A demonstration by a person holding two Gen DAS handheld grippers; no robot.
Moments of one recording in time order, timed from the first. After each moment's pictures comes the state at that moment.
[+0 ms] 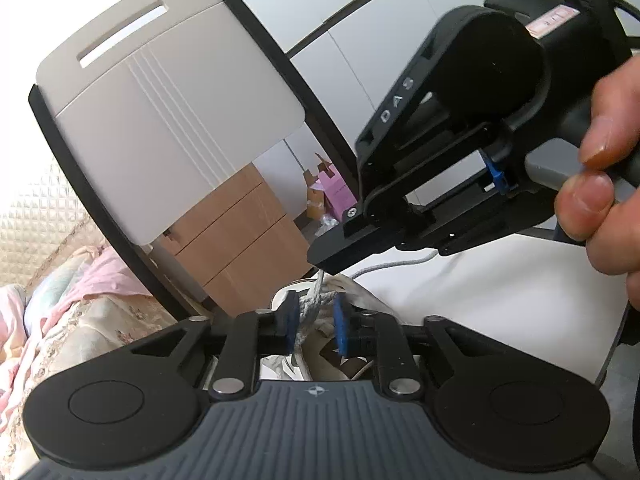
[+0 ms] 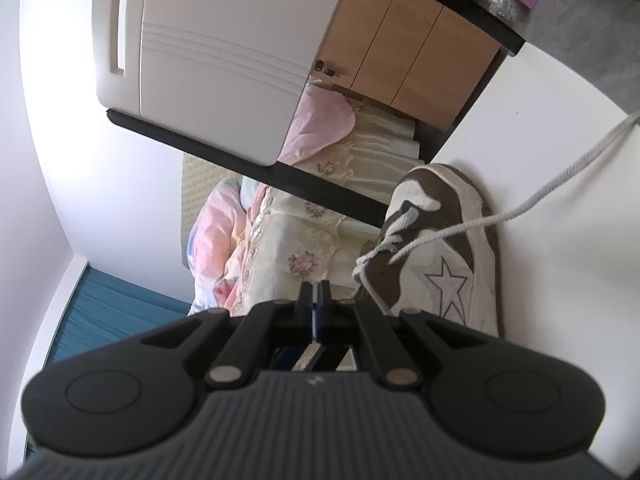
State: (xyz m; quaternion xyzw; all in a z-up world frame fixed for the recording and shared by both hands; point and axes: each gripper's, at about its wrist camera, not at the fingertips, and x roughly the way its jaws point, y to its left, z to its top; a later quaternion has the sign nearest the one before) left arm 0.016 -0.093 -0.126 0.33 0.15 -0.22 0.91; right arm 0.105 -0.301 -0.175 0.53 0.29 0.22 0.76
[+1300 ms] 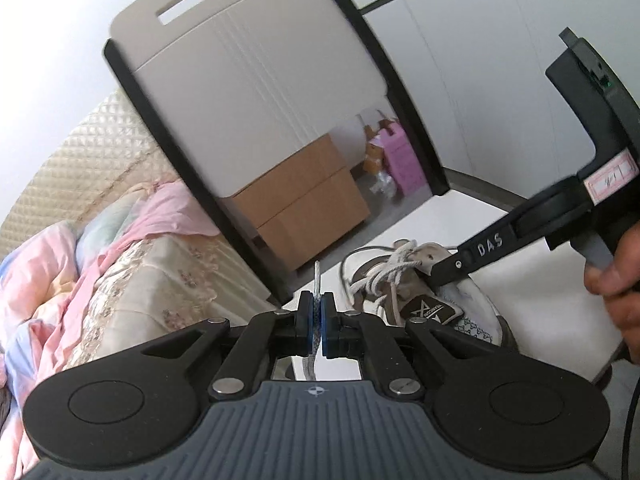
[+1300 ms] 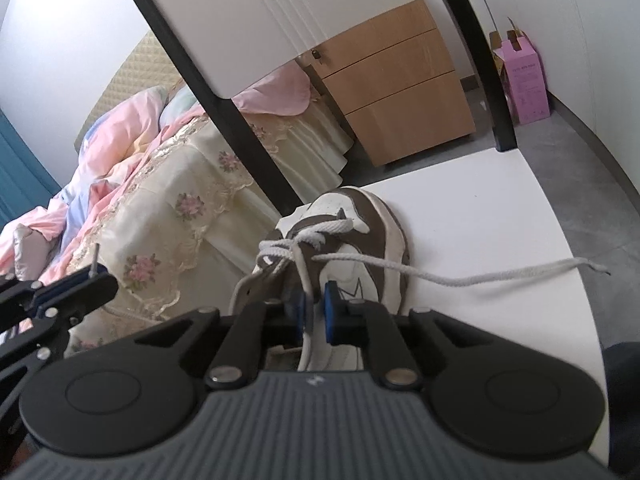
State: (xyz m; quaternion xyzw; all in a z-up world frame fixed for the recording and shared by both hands) left arm 0.010 -0.070 -0.072 0.31 0.22 -0.12 0.92; right arm 0.104 -0.274 -0.157 0.26 0.34 0.16 0.89
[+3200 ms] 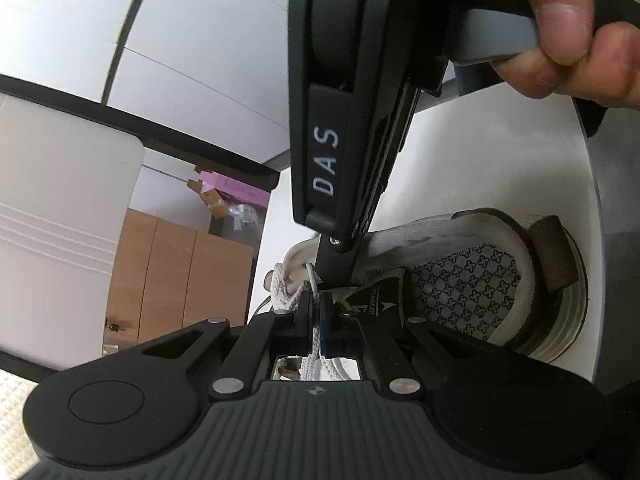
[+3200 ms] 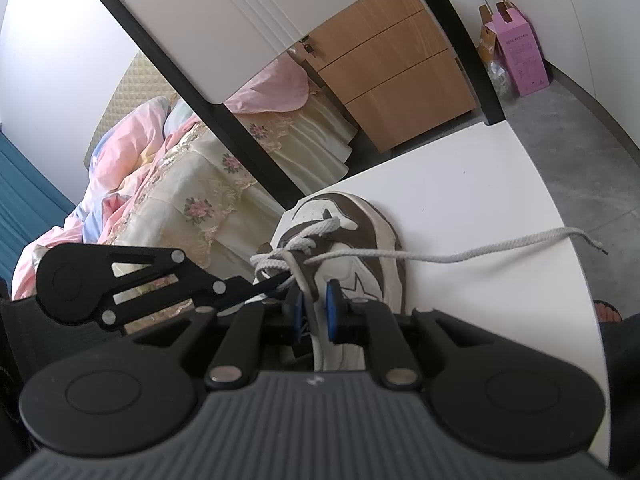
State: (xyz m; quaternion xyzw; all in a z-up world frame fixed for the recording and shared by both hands) left arm 0.051 -0.120 -0.158 0.60 0.16 -0.35 0.71; right arm 0.102 -0.286 -0.160 0.28 0.35 0.17 0.88
